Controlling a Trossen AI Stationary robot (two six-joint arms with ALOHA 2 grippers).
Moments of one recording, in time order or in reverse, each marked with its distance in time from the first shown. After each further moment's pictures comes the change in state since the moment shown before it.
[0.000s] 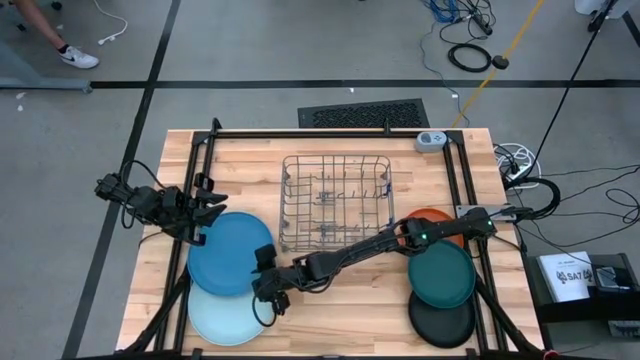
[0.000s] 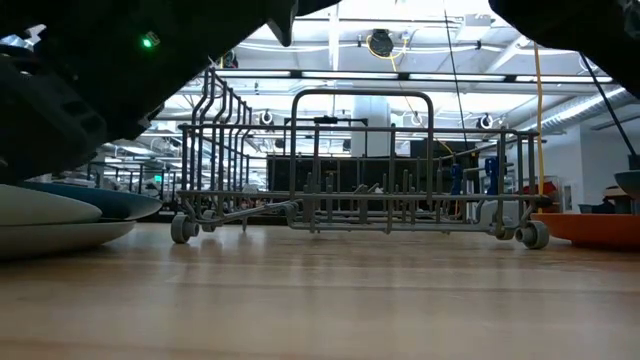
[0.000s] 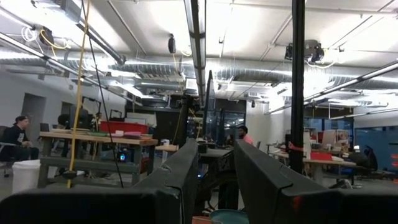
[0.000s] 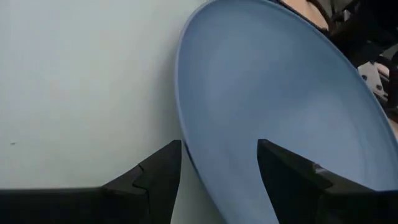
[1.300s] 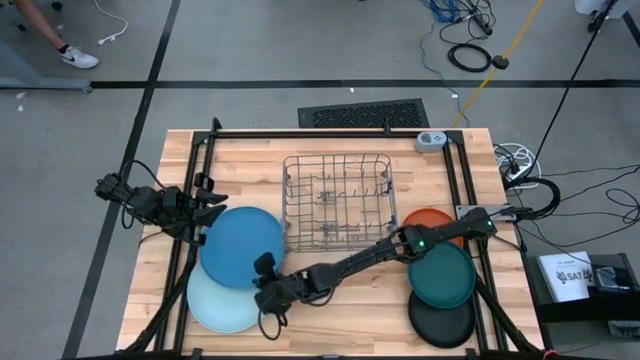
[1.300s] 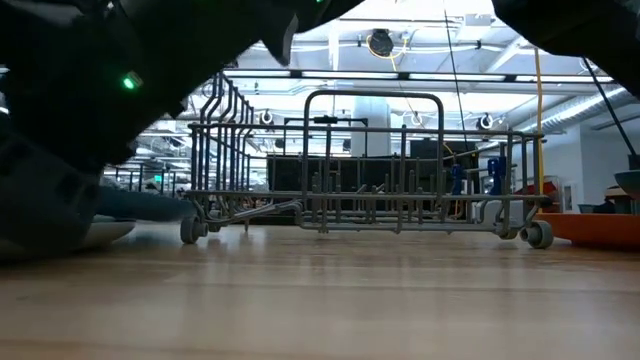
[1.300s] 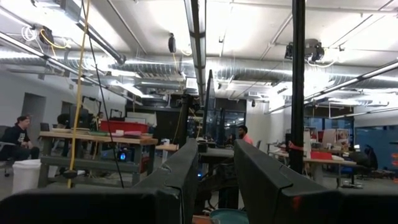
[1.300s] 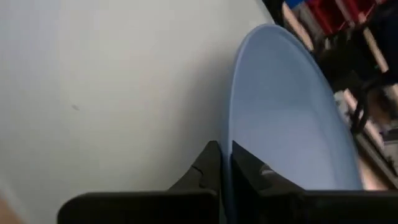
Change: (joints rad) left arm 0.000 0.000 0.000 -0.004 0.000 0.000; right arm 0.055 0.060 0.013 0.093 0.174 -0.248
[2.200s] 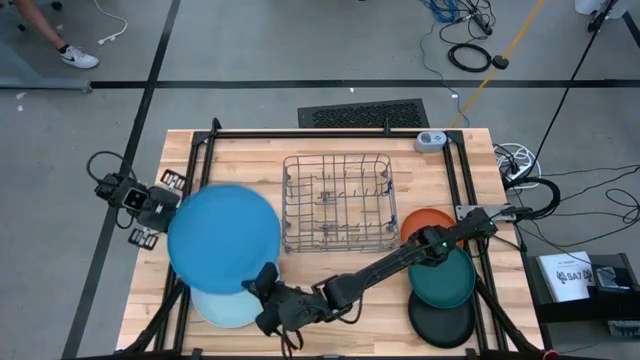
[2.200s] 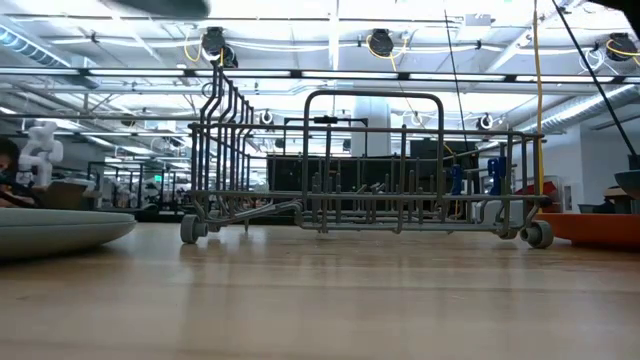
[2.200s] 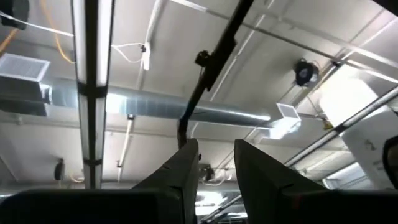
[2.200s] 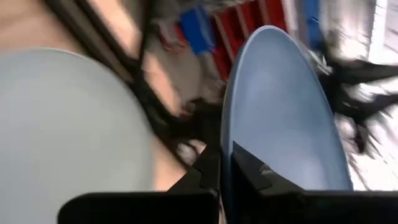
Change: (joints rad) left arm 0.000 0.000 -0.001 0.485 0.553 -0.027; right arm 0.103 -0.214 0.004 0.149 0.351 -0.433
